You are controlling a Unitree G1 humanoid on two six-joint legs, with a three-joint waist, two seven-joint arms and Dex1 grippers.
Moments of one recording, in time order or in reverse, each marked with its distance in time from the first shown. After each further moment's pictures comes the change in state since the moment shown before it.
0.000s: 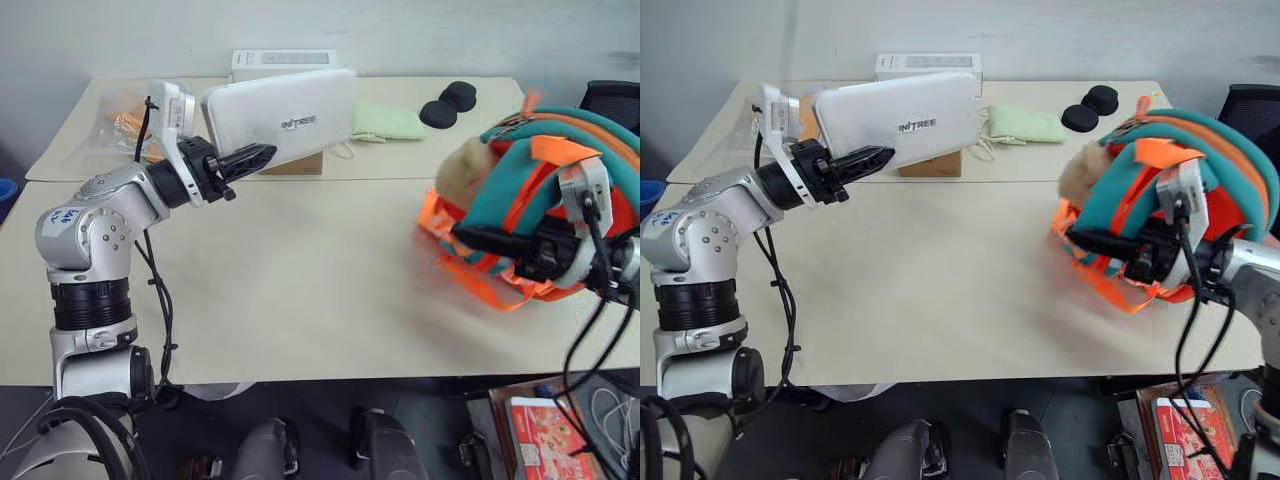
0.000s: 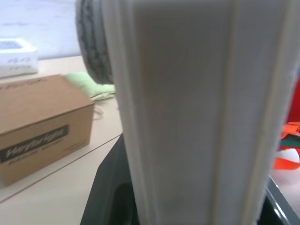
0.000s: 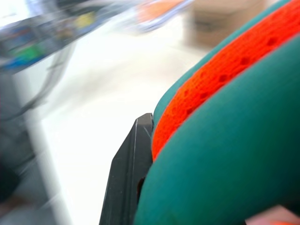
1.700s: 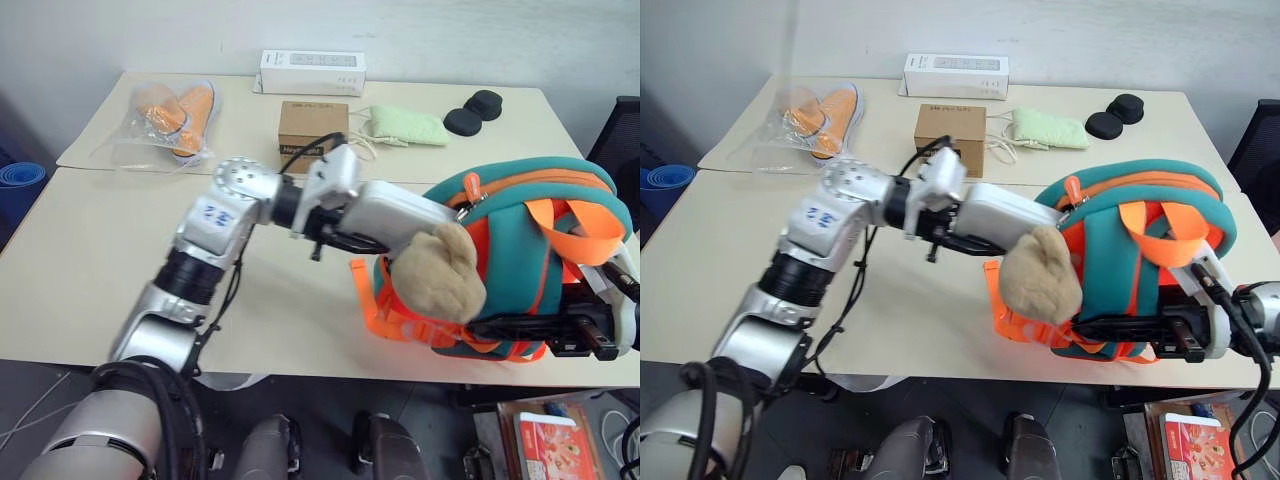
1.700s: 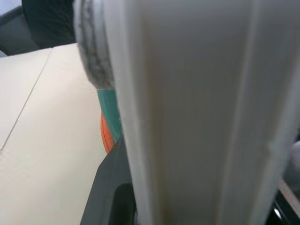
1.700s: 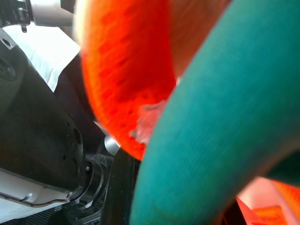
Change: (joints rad) left arm -0.208 -0.287 -0.532 0.266 0.381 -0.514 -0.433; right arm 0.282 -0.157 0.003 -0.084 0.034 -0.090 0.278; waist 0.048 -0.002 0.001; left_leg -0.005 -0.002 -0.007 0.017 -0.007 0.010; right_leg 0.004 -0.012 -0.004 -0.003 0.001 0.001
